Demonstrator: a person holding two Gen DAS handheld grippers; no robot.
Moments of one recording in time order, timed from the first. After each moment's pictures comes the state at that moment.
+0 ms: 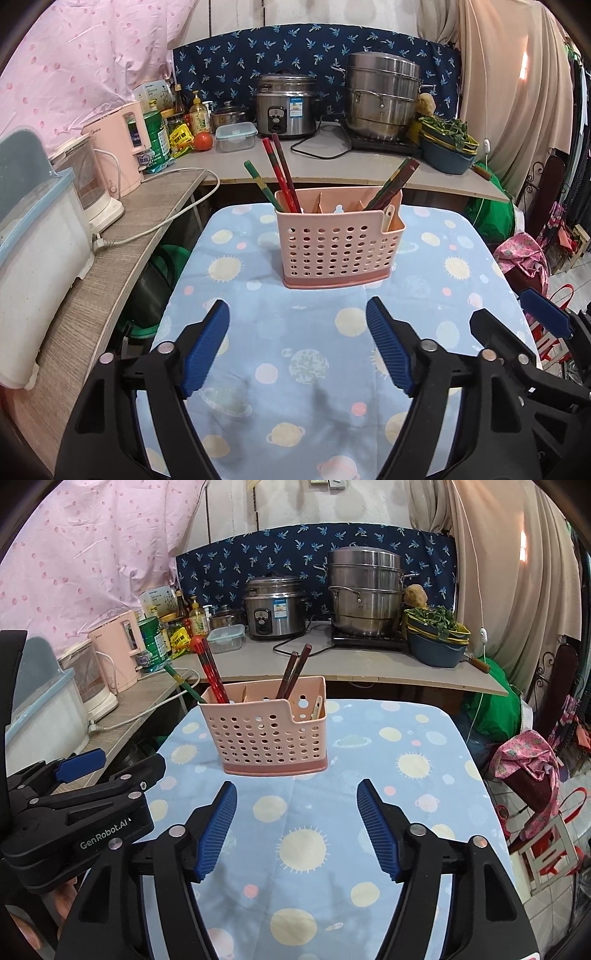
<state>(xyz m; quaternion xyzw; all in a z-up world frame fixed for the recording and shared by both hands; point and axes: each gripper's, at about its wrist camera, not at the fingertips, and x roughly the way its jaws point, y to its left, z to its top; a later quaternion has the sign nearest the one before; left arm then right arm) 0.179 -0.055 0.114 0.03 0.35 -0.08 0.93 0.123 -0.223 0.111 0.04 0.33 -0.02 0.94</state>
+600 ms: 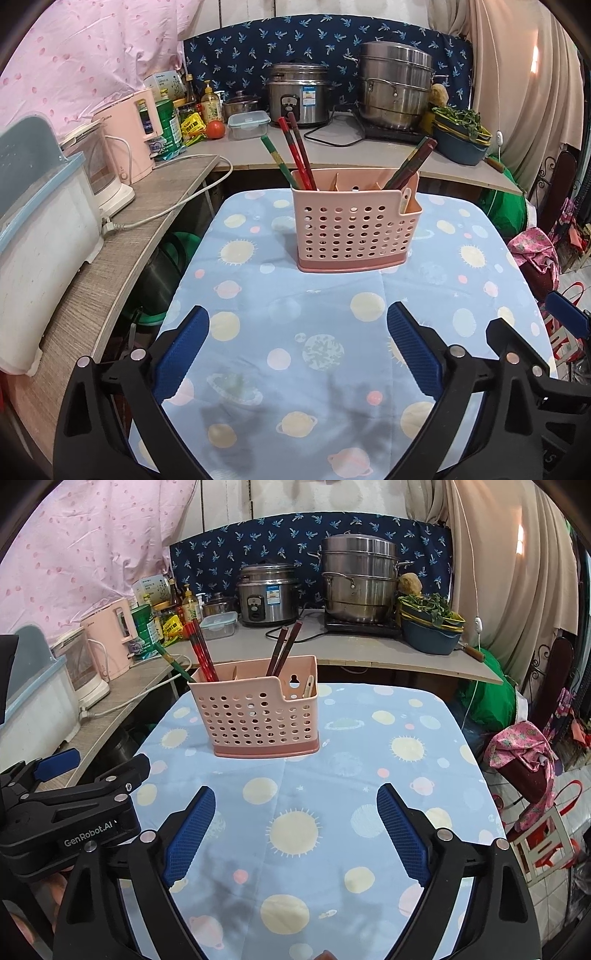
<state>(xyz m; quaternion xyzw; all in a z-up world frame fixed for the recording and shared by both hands) 0.177 -0.046 0.095 0.04 0.37 -0.06 0.93 0.121 -0.227 0.095 0.04 0.34 -0.04 0.94</state>
